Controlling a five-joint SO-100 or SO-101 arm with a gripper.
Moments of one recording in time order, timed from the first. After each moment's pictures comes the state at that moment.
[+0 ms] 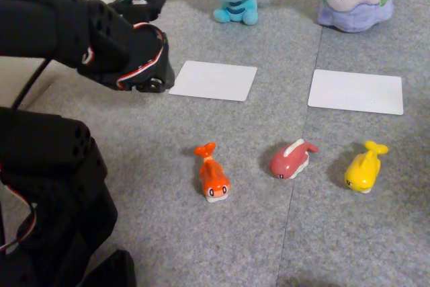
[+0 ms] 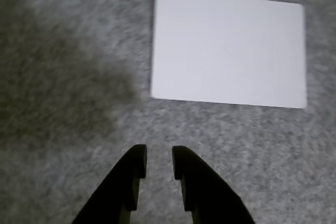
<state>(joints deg) 1.6 132.1 160.6 19.4 87.0</state>
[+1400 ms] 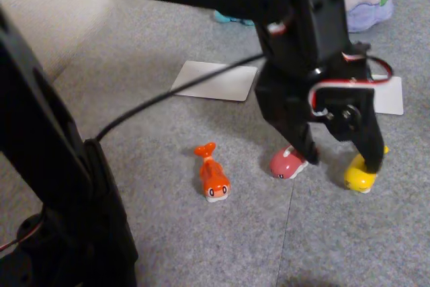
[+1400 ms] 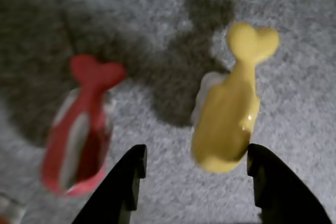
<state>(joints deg) 54.0 93.1 118.5 49.2 46.0</state>
